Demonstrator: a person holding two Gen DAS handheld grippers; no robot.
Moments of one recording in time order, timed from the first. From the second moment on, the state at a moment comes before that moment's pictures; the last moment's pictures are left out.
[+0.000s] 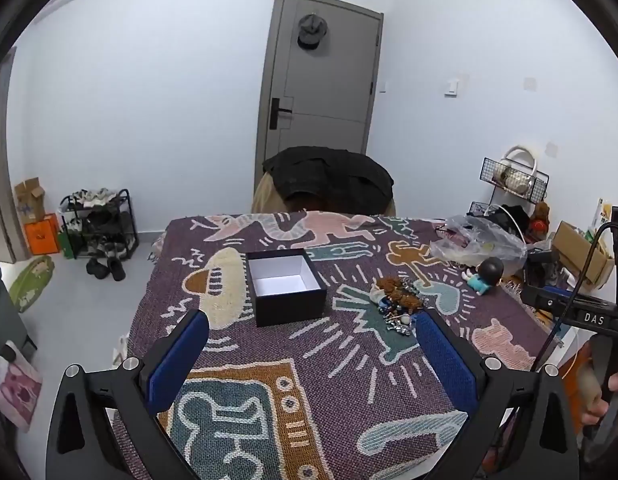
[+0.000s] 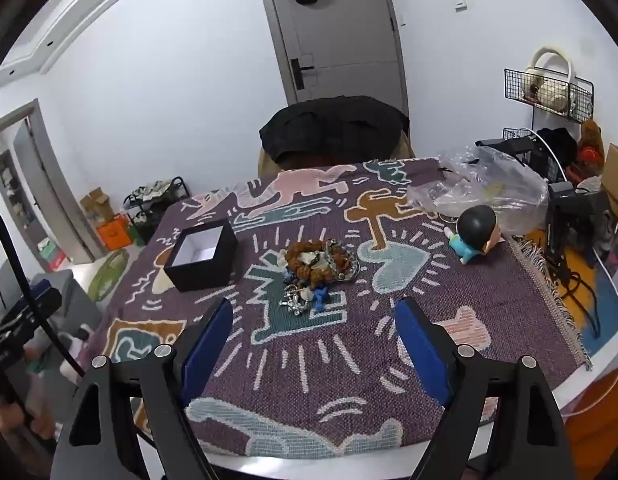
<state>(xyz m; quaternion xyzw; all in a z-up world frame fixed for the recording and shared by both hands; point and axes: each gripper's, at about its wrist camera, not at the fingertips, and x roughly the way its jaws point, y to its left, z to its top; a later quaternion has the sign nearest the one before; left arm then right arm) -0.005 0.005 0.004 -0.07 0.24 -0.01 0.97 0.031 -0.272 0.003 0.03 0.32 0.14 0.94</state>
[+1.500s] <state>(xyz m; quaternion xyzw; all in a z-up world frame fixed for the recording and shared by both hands) -0.005 0.008 0.000 -0.08 0.25 -0.03 0.97 0.037 -0.277 0.009 0.00 0.32 0.15 0.94</state>
